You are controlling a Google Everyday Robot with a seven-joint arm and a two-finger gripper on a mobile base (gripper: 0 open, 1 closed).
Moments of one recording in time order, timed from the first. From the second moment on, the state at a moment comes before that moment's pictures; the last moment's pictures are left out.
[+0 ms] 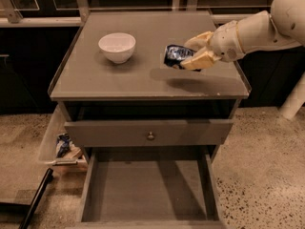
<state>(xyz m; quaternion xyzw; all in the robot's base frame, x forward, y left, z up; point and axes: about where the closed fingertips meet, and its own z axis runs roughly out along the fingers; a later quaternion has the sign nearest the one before) 0.652 -0.126 0.905 -0.58 0.66 0.19 0.44</state>
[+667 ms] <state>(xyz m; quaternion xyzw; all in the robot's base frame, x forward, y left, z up) 0.557 -0.171 0.881 -0.54 0.68 0.16 0.47</state>
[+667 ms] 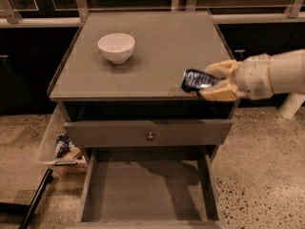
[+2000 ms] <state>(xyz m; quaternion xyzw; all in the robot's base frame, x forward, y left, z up) 0.507 -0.193 0.745 -0.50 0.74 0.19 0.41</state>
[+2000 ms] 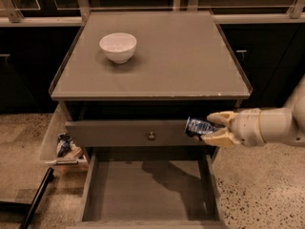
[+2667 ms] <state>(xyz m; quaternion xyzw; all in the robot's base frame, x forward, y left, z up) 0.492 -0.177 0.622 -0.52 0.75 0.21 0.36</state>
